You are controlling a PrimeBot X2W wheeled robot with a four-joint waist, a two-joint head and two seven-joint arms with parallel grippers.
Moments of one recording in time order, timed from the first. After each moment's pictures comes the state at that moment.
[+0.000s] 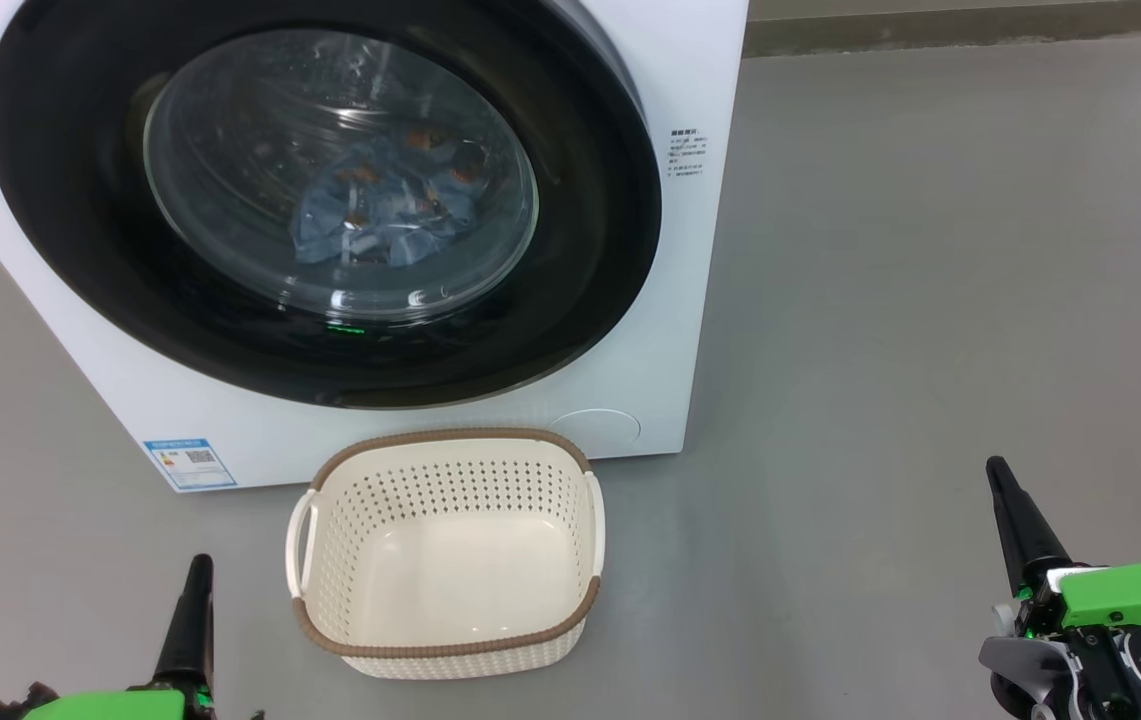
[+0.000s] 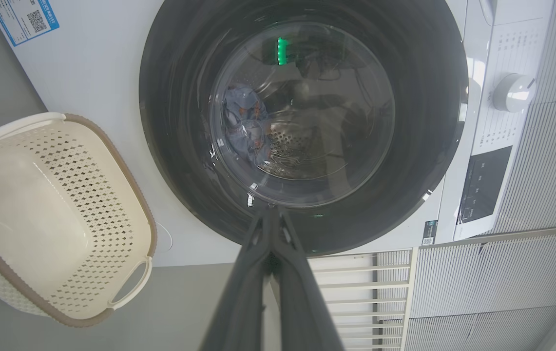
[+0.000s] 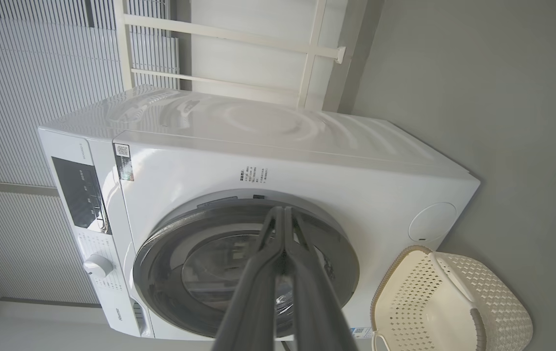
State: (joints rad) left arm -0.08 0.05 0.07 0.29 -1.49 -0.13 0.08; right arm -0.11 -0.05 -0.11 0.29 1.50 0.13 0.08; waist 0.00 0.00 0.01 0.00
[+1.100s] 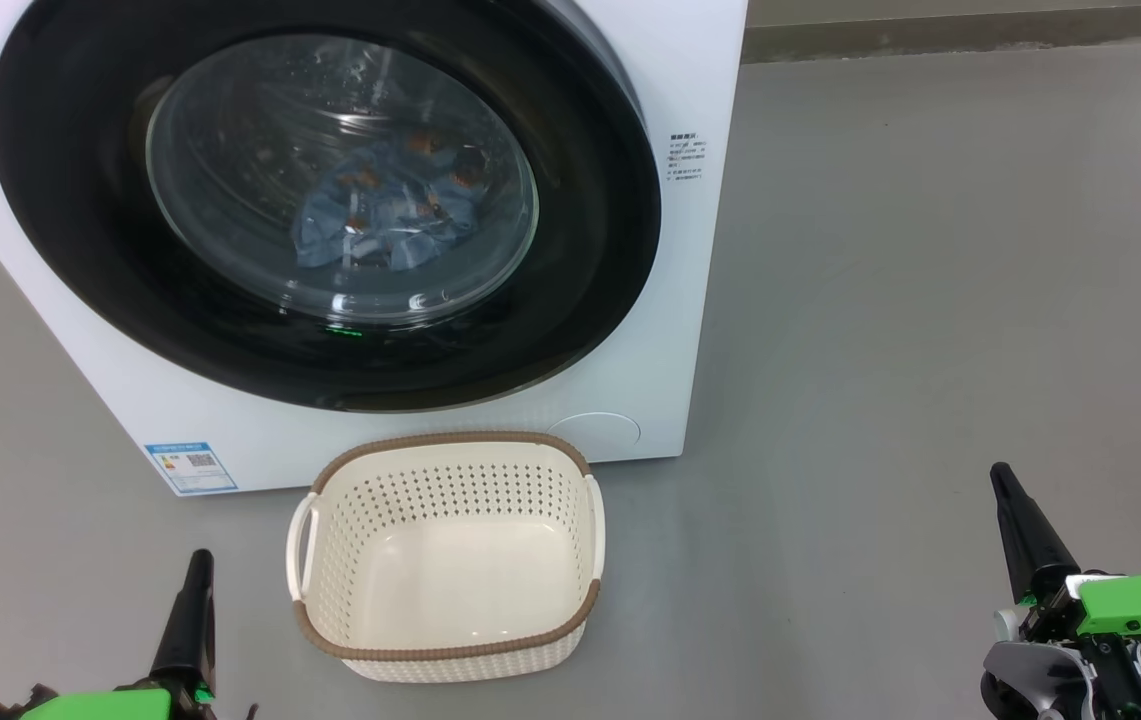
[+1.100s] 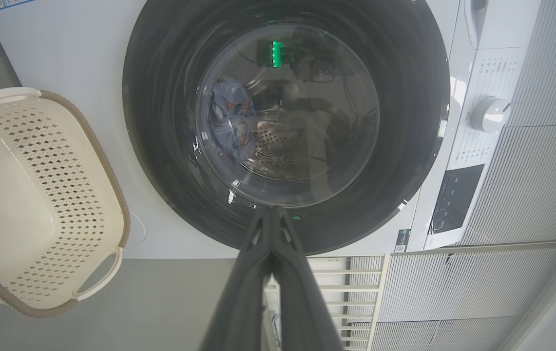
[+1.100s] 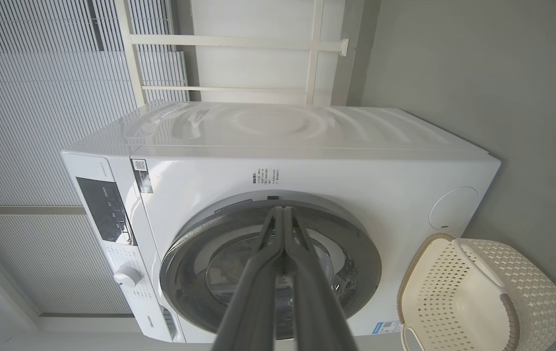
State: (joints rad) left arm -0.08 0.04 0.08 0.28 -1.60 -0.13 0.11; right arm -0.09 -0.04 -0.13 0.27 1.60 0.13 0.11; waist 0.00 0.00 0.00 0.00
